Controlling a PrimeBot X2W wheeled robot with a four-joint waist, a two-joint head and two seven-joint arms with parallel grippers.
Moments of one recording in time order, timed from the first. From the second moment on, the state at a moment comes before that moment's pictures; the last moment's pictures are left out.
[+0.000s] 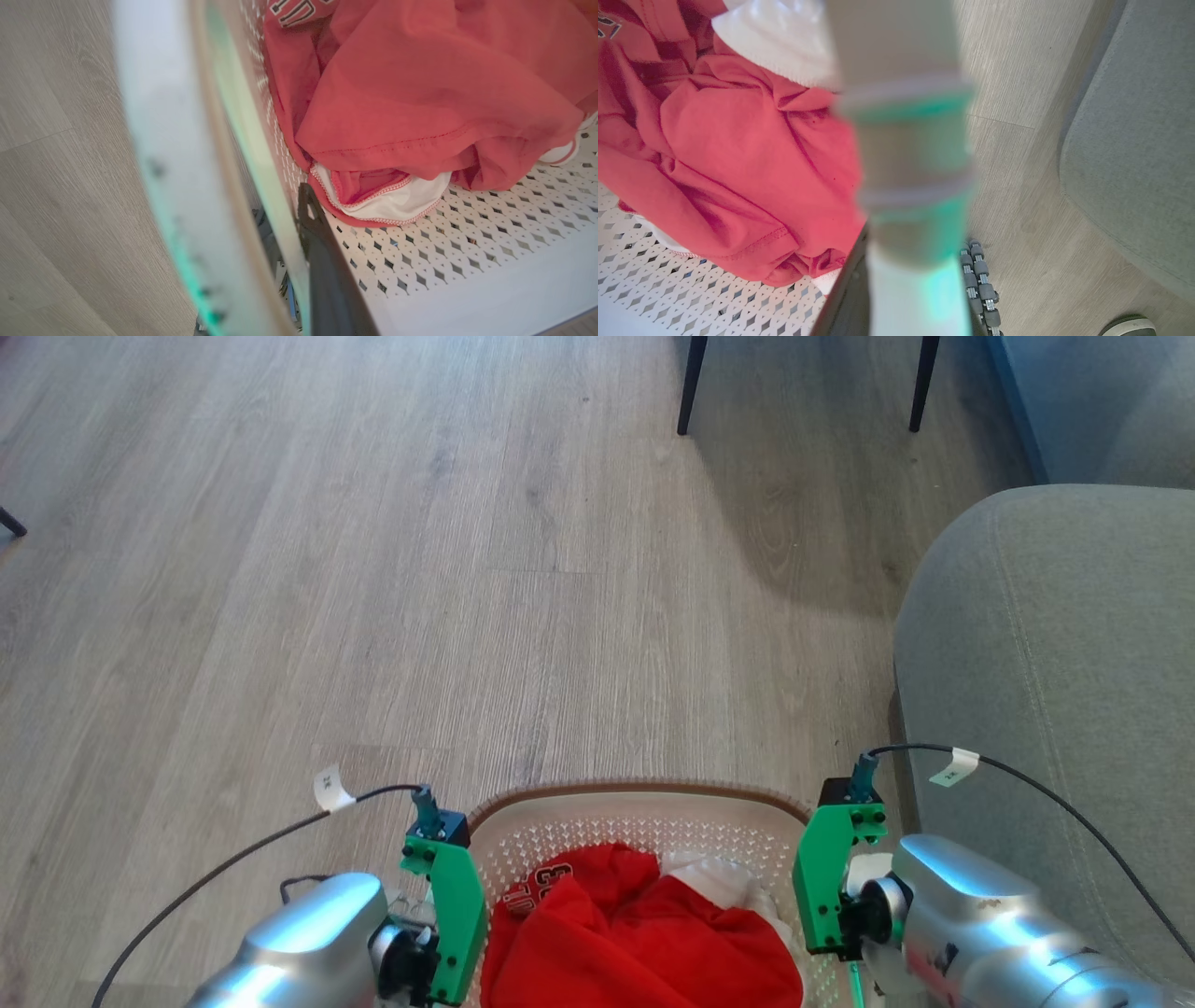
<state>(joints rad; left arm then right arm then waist) -0.61 0.19 -1.29 0.94 -1.18 -0.11 0.63 -0.69 -0.10 1.15 1.17 1.24 0.11 0.61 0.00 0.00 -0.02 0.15</state>
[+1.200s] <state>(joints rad) -0.61 0.18 -1.29 0.96 -1.18 -0.11 0.62 -0.69 -0.10 1.20 1.18 1.29 0.11 0.60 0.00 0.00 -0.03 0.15</state>
